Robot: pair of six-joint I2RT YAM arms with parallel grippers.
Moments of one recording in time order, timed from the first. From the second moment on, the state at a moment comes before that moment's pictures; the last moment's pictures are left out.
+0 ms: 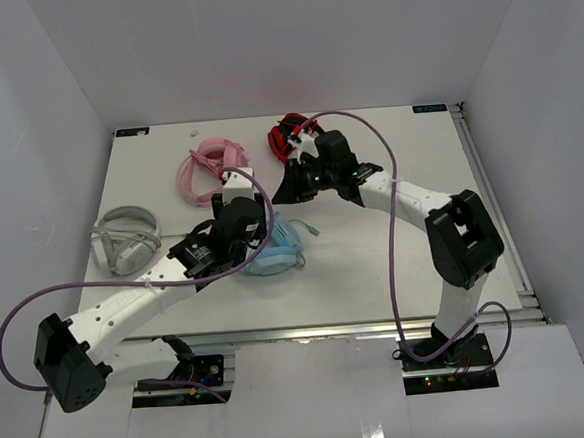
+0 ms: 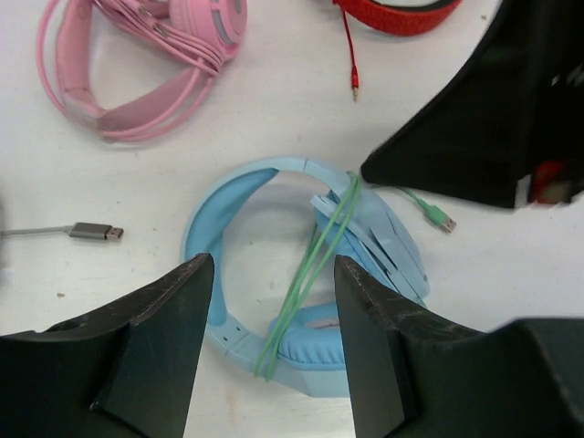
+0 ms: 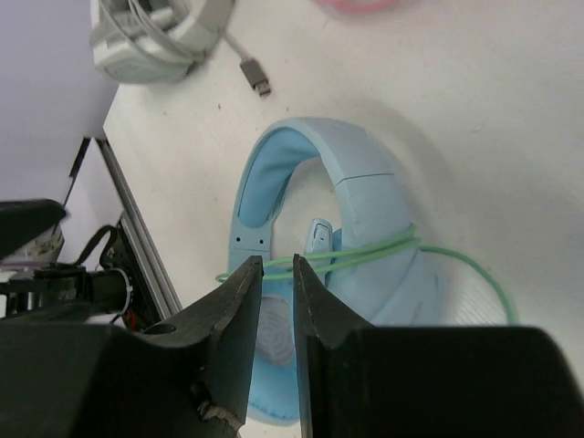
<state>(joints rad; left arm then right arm) -0.85 1.15 0.95 -0.37 -0.68 -0.39 0.62 1.83 1.34 -0.03 -0.60 0.45</state>
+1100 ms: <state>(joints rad) -0.85 1.01 0.63 -0.23 -0.62 -0.46 0.51 1.80 0.96 0.08 -0.28 0.48</state>
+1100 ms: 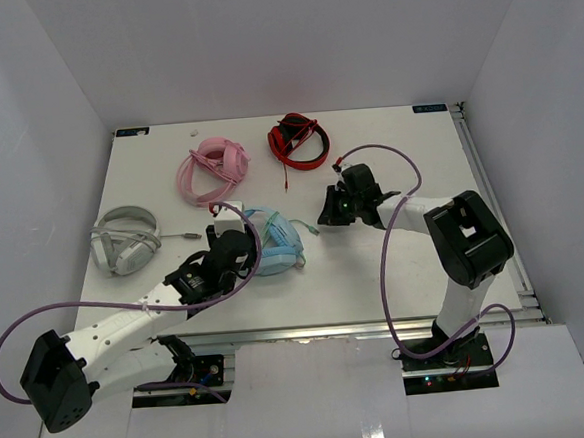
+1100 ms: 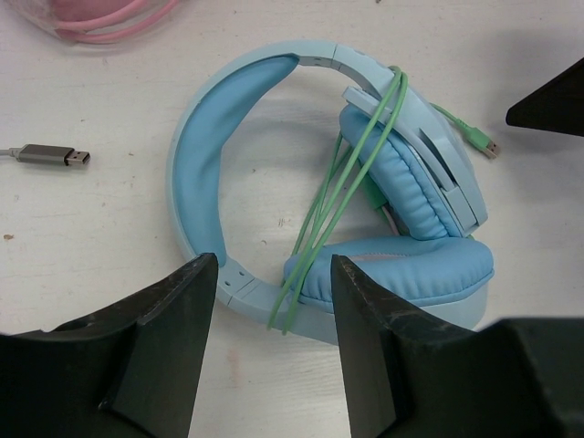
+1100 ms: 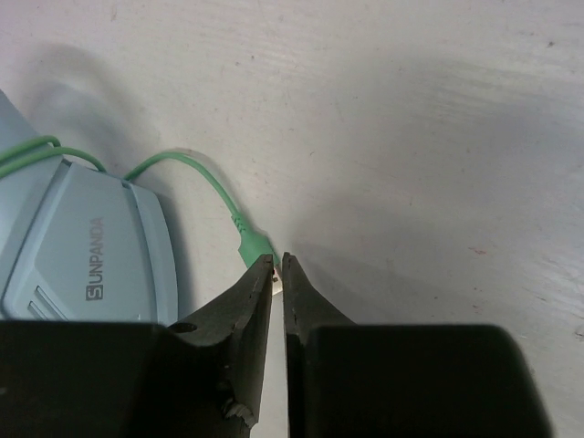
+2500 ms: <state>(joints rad) -0.85 1.01 0.58 -0.19 -0.65 -0.45 0.55 1.85 1.02 0.07 -0.22 0.44</state>
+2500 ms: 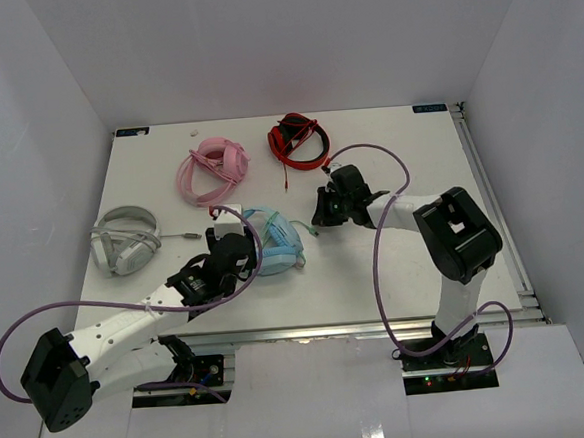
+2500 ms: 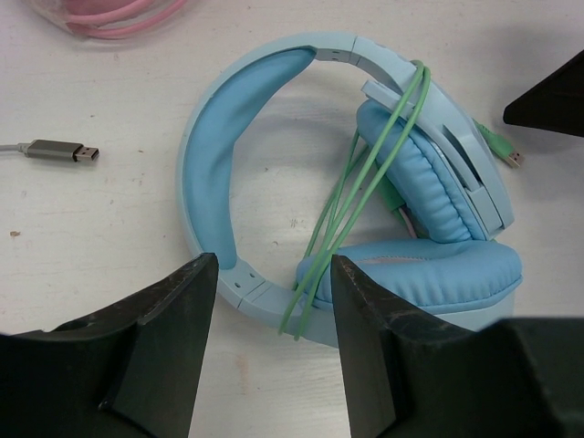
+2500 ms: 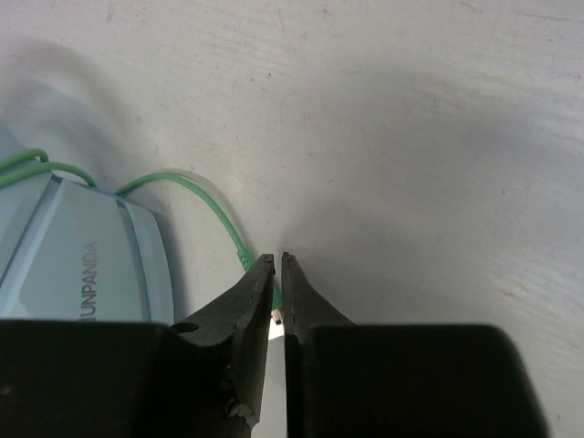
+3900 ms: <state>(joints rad) -0.95 0.51 0.41 -0.06 -0.51 -0.42 0.72 0.95 0.75 -0.32 0.10 0.39</state>
